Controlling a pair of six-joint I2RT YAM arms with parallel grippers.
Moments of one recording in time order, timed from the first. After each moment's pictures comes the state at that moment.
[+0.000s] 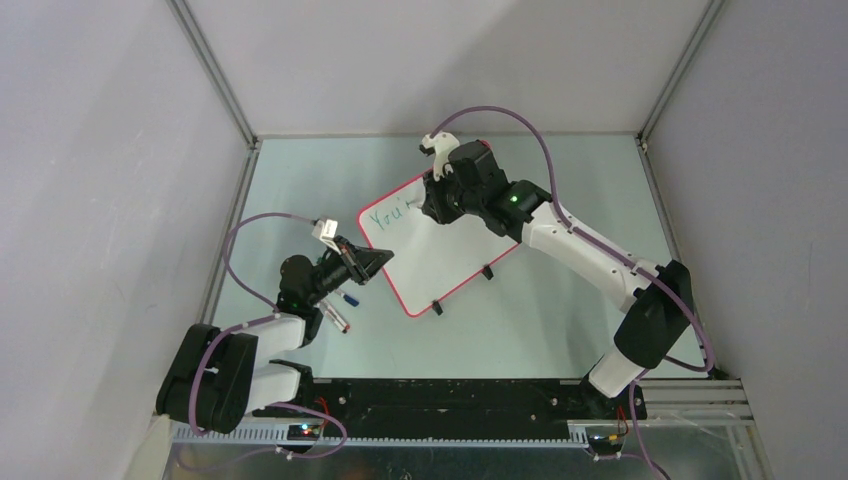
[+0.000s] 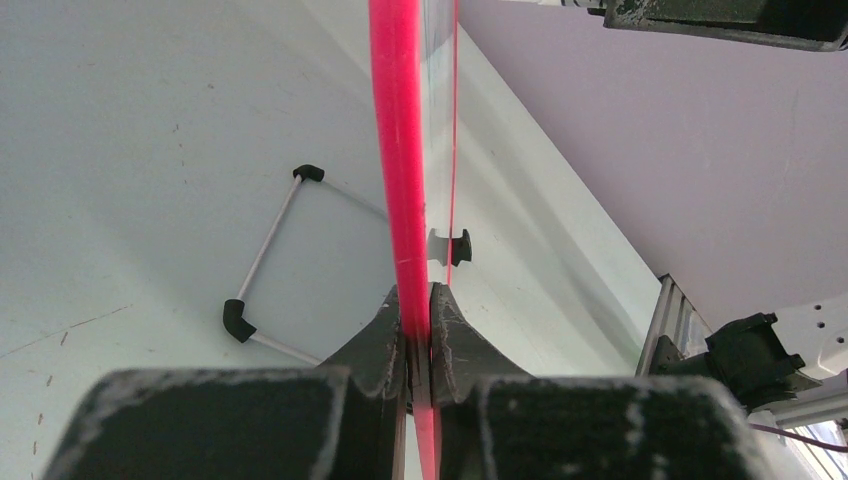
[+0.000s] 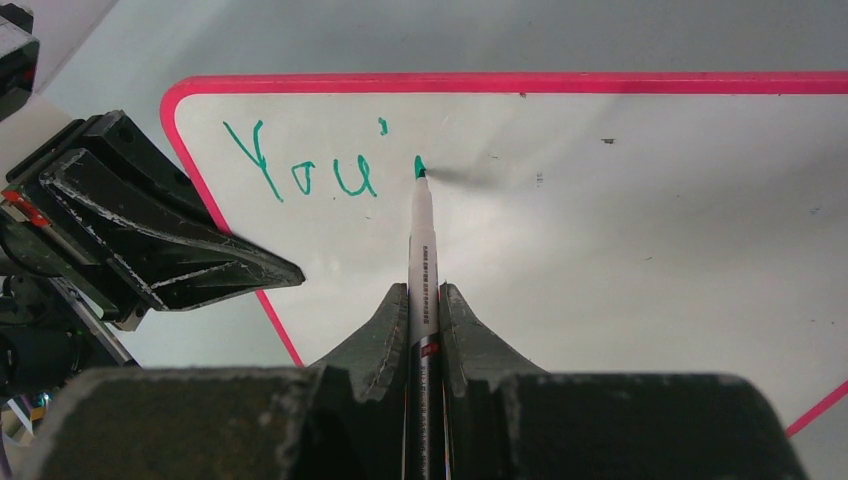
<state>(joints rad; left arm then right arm) -0.22 1.21 0.19 1.03 0.60 -0.65 0.77 1.63 1.55 -0.46 -0.06 0.14</state>
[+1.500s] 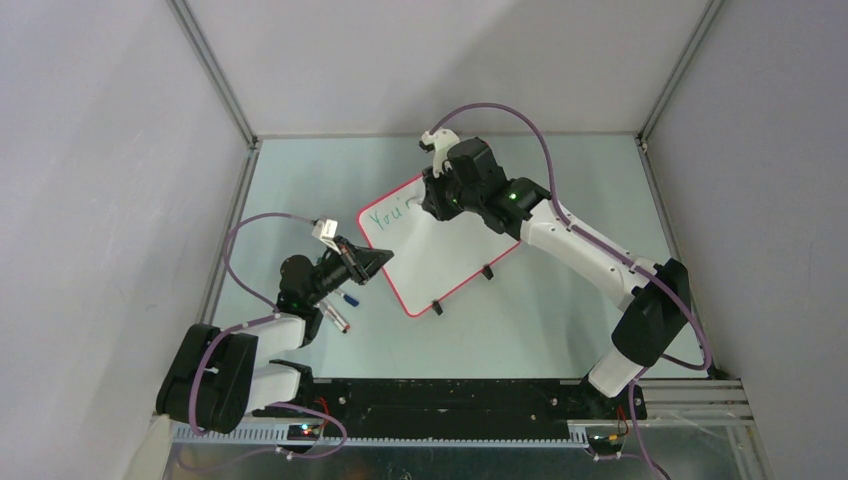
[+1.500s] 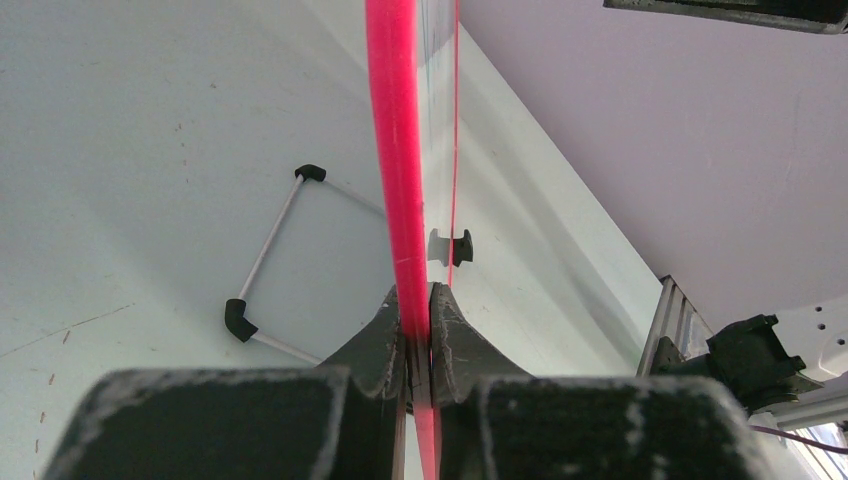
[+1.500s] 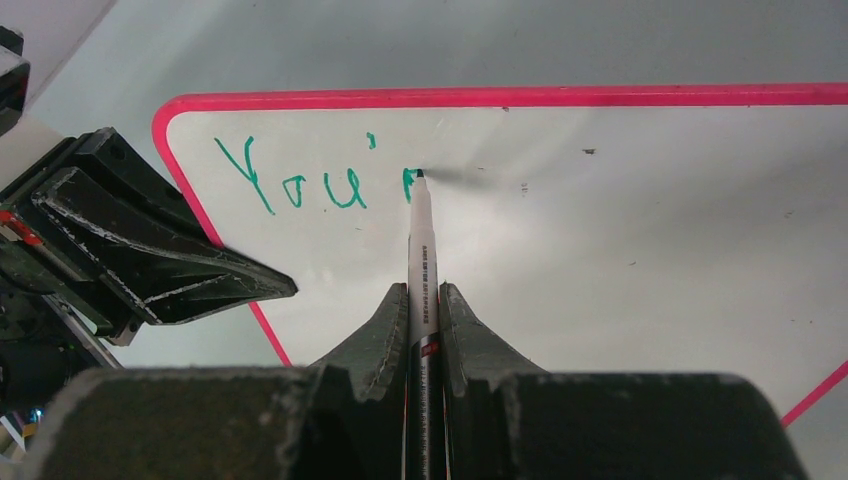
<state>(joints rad) -0.22 1.21 0.19 1.03 0.60 -0.65 0.77 1.64 1.57 -0.46 -0.03 0.14</state>
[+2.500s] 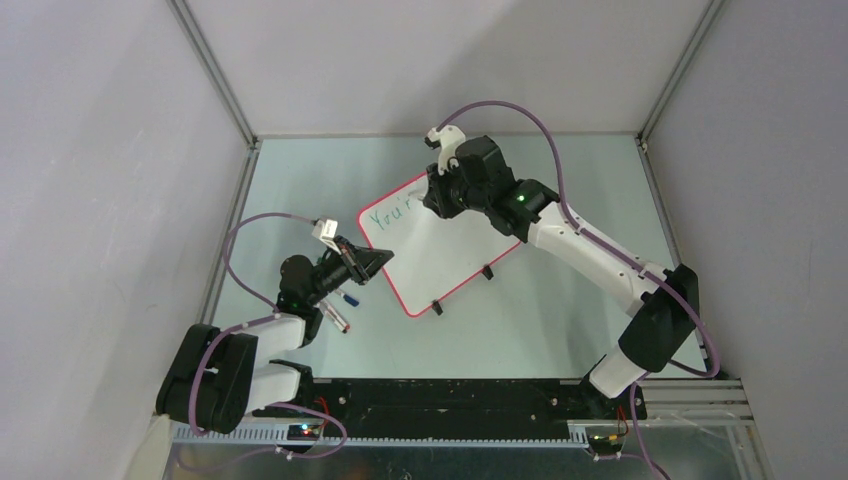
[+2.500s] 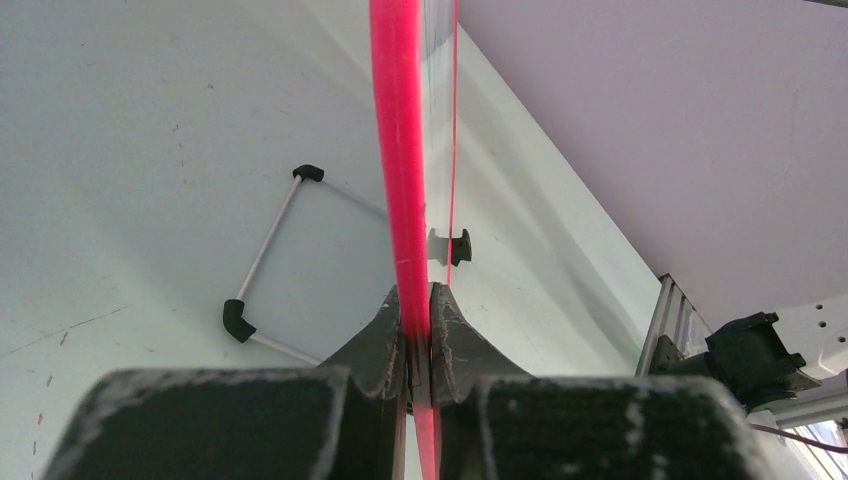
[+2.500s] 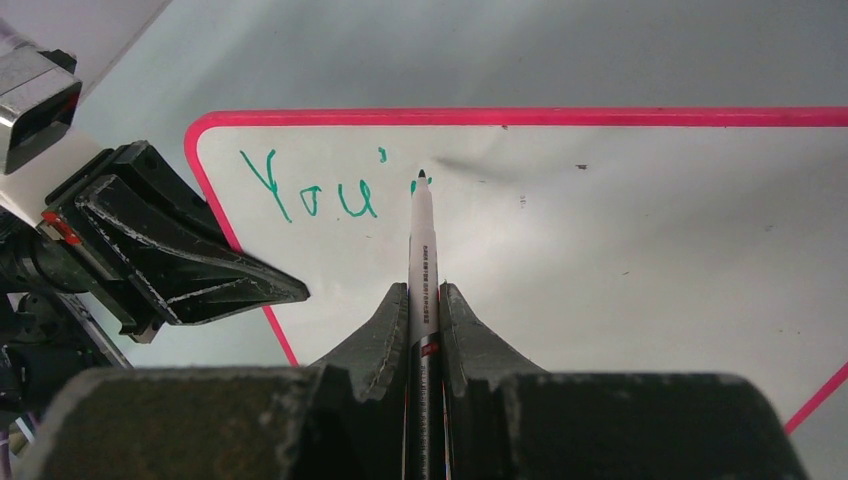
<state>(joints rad) -0.22 1.21 0.19 1.03 0.60 -0.65 0.76 1.60 1.54 -0.42 -0.06 0.14</state>
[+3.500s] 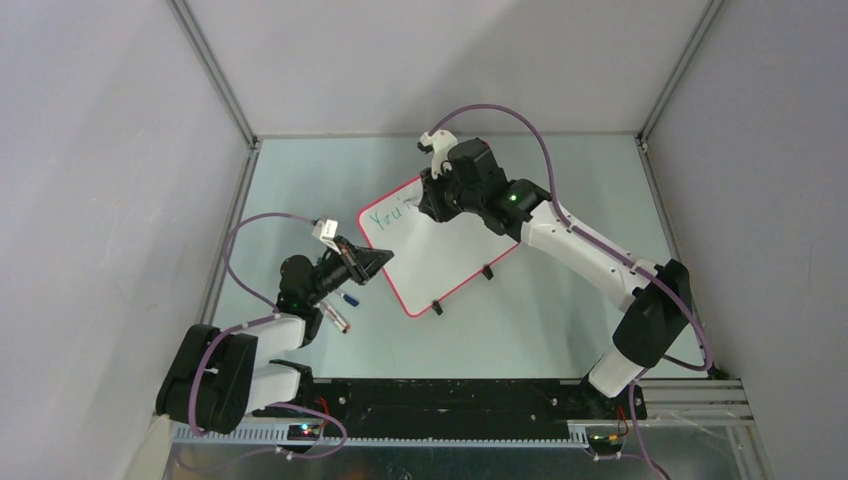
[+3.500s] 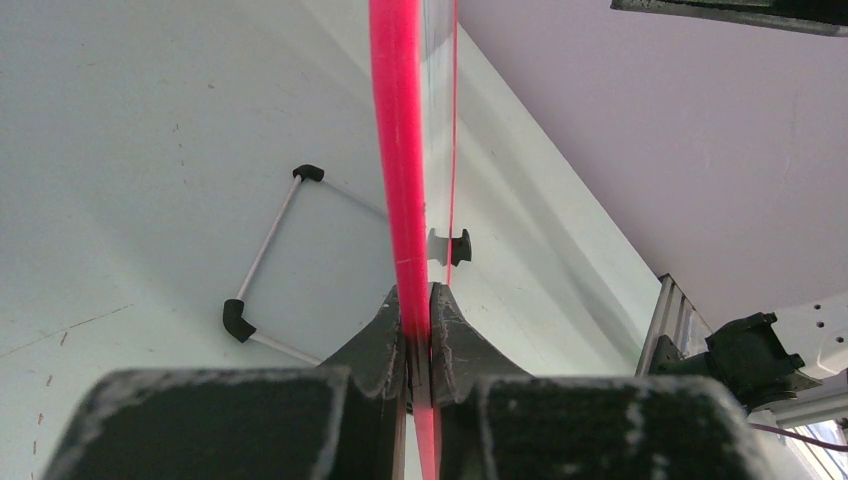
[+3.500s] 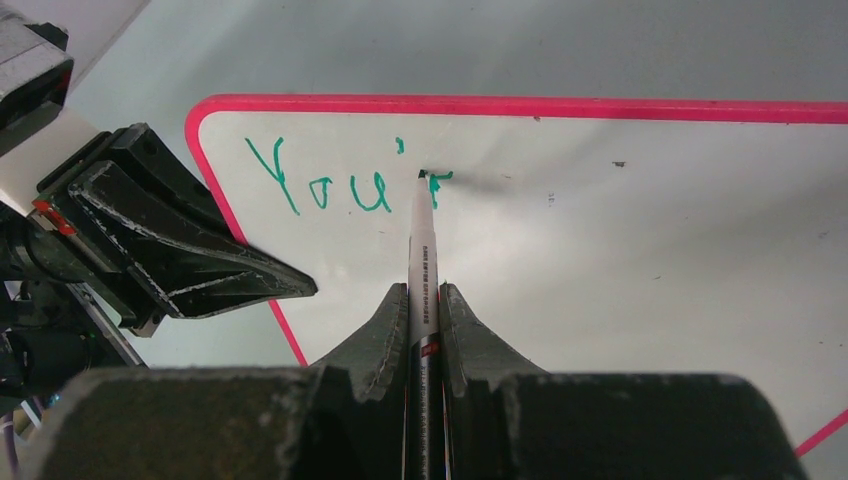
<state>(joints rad) -0.22 1.21 0.19 1.03 0.60 -0.65 0.77 1.63 1.56 -0.43 -0.08 0.14</state>
